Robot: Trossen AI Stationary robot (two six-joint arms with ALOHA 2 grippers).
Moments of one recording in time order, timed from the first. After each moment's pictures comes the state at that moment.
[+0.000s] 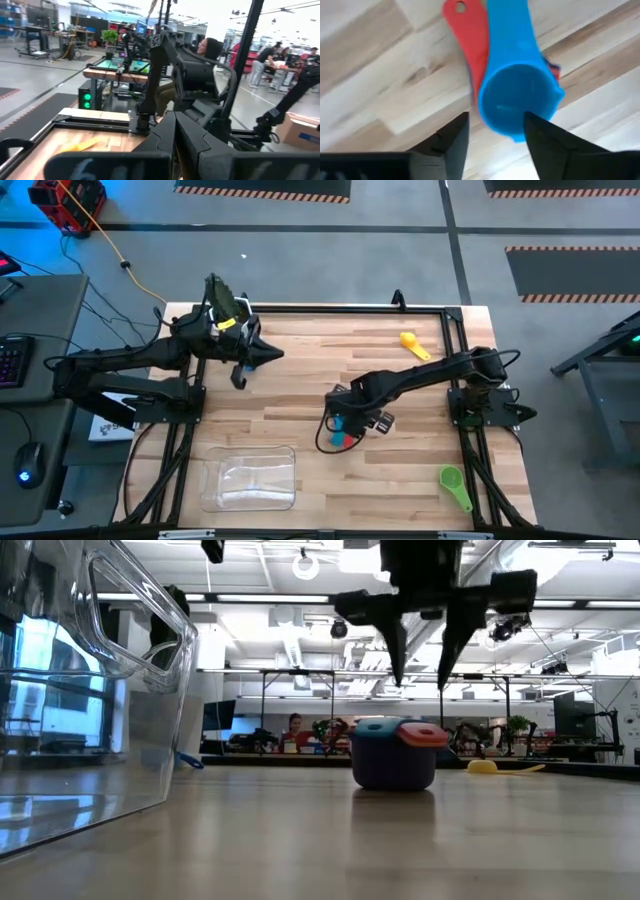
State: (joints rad) left arm 0.23 0.89 0.74 0.23 0.32 -0.15; right arm 0.16 1.87 1.56 -1.13 0.04 -0.88
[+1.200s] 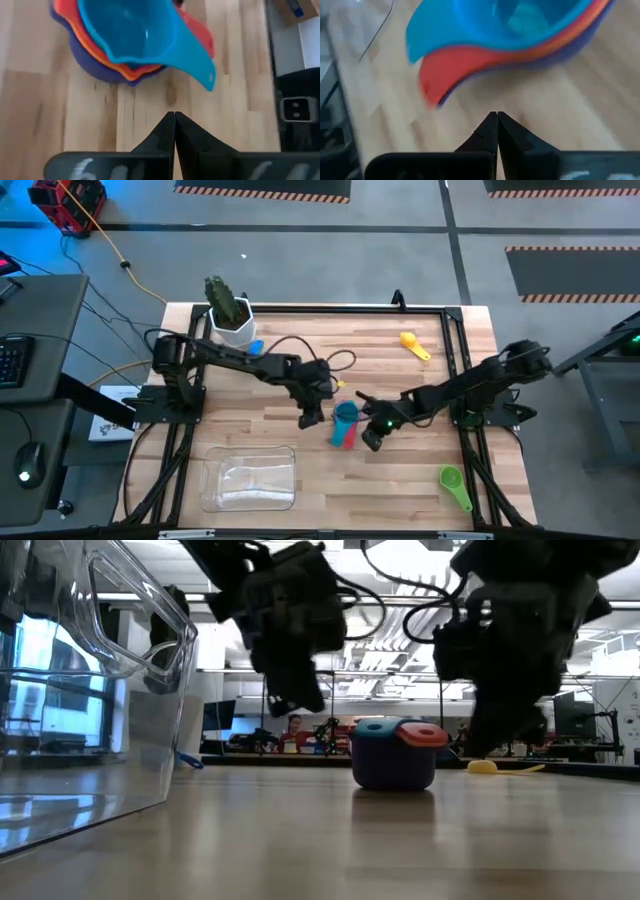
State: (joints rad) left arm 0.06 1.86 1.19 -0.33 0.49 -0.20; right arm 0.25 1.54 0.64 0.01 -0.06 0.92
